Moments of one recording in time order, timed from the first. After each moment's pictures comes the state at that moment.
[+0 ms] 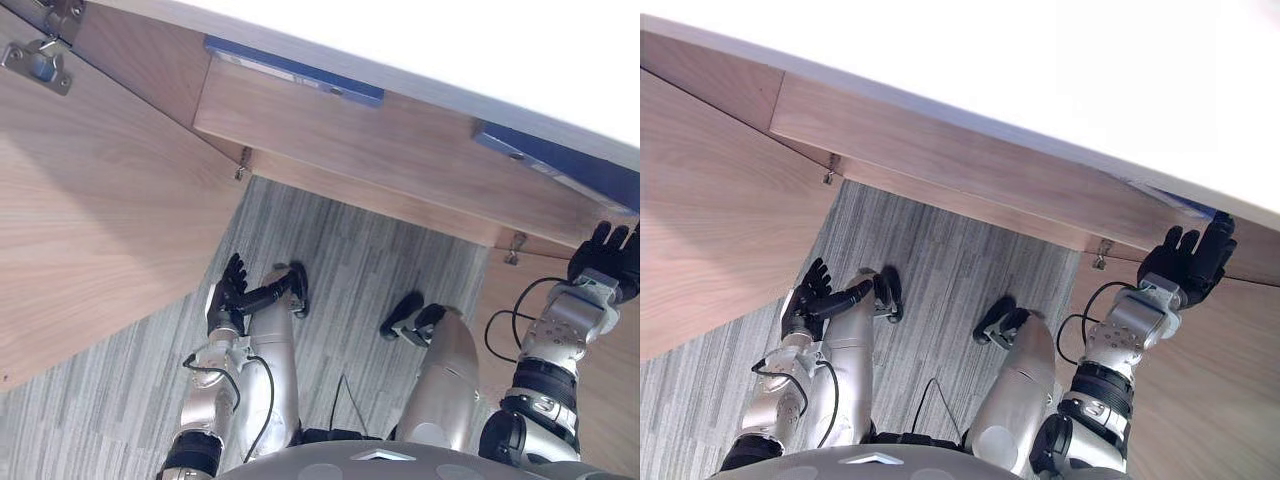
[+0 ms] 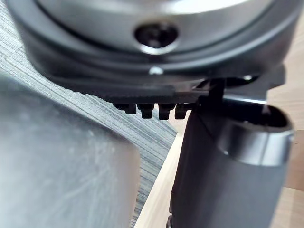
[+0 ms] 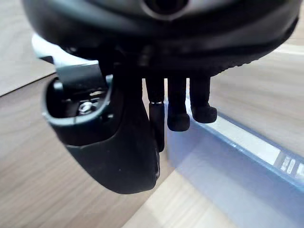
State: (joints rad) left arm 0.09 0.10 0.01 0.35 -0.31 -0.13 0.09; right arm -0.32 -0.14 -0.67 0.26 1.20 -0.31 -0.18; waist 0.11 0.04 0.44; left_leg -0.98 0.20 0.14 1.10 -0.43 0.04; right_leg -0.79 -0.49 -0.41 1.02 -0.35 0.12
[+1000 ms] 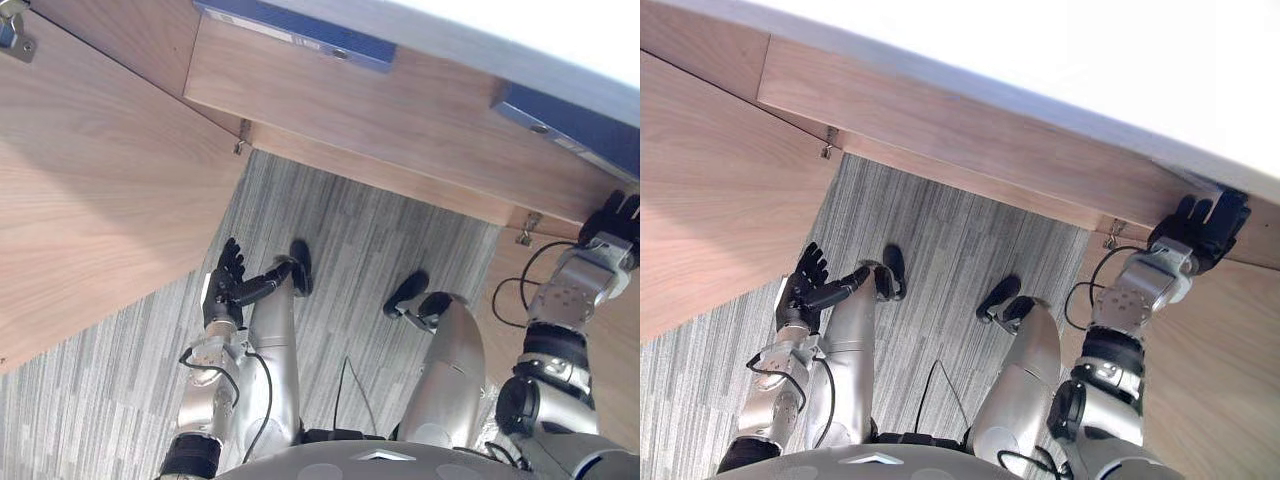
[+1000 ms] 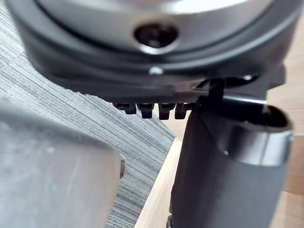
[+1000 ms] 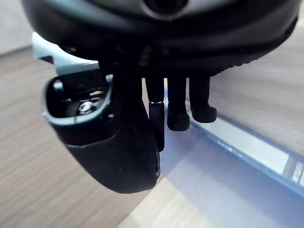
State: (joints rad) left arm 0.14 0.10 0.01 0.24 -0.33 -0.16 0.10; right arm -0.56 -0.38 -0.55 0.46 1.27 -0.37 -0.24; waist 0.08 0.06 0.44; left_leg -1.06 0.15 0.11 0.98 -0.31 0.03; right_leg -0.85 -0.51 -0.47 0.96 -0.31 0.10
